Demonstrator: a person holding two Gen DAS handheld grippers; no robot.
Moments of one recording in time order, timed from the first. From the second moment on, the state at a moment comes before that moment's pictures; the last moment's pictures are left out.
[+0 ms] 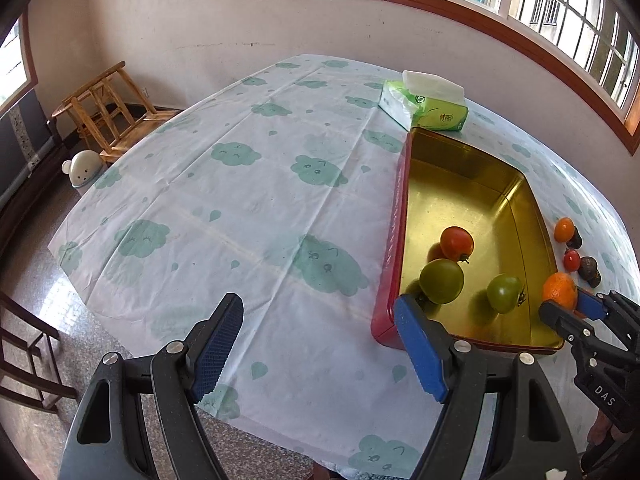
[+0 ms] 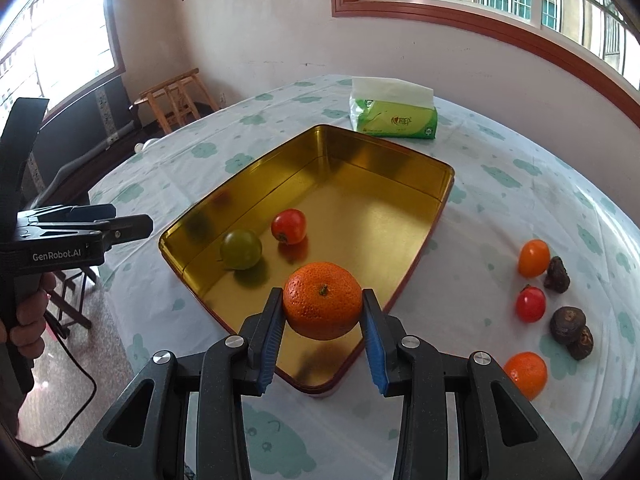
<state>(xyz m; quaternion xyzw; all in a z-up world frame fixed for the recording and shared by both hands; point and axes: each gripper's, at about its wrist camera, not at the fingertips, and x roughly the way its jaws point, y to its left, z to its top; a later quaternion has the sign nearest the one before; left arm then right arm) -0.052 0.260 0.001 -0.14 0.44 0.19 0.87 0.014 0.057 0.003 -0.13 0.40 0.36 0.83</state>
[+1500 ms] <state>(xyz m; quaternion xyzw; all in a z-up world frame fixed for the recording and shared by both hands) -0.070 0.287 -0.008 -0.17 0.45 0.22 0.85 0.029 0.121 -0.016 -0.15 0.40 0.37 0.83</state>
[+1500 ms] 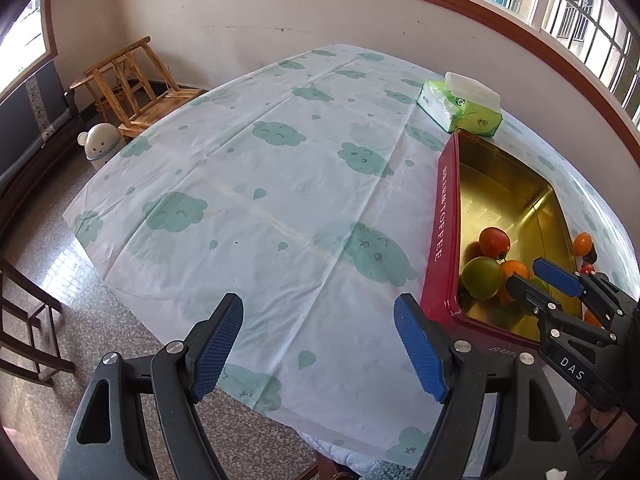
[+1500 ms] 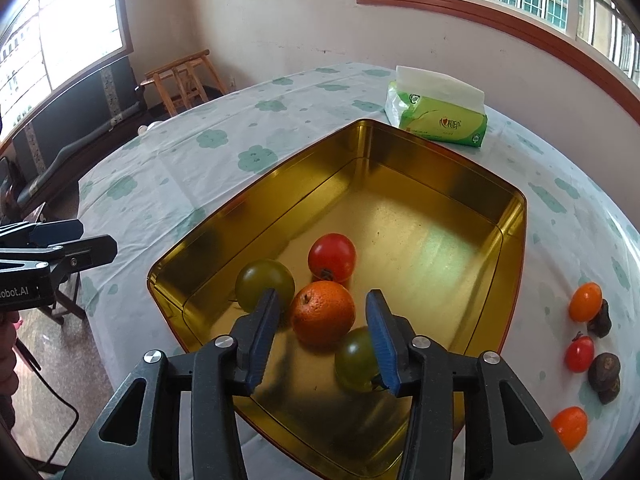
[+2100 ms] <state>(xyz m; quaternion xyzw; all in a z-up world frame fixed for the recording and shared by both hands) -0.035 0.221 0.018 -0.13 0.44 0.14 0.88 0.047 -0.032 0.023 -0.07 0.37 0.27 0.89</state>
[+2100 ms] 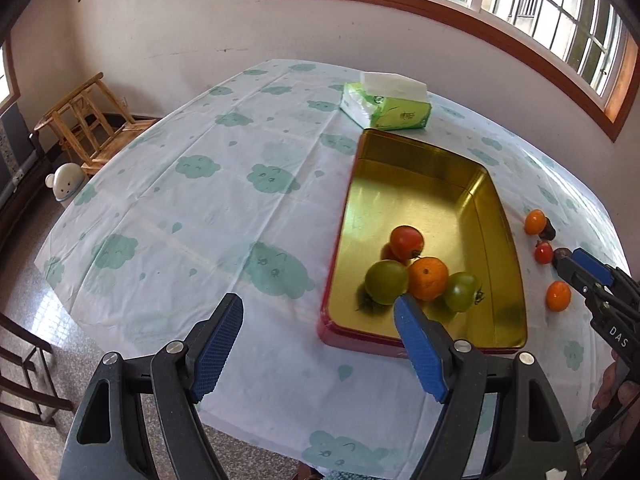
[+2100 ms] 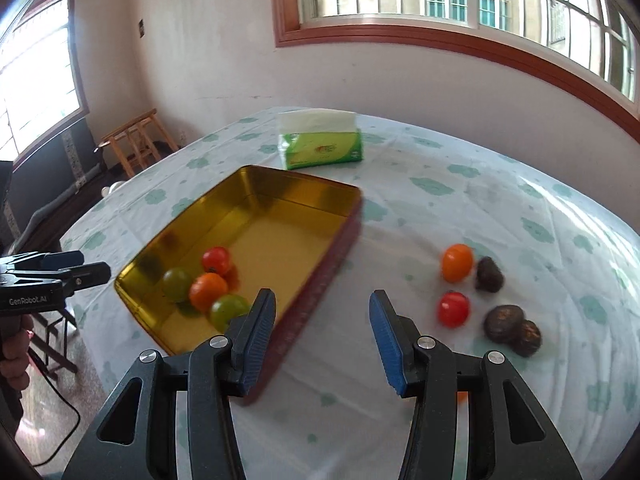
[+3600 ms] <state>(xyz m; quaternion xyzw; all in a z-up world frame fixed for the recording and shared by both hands) 0.069 -0.001 -0.008 -0.02 0.48 -0.06 0.87 0.120 -0.176 -0.052 -0.05 0.43 0.14 0.89</state>
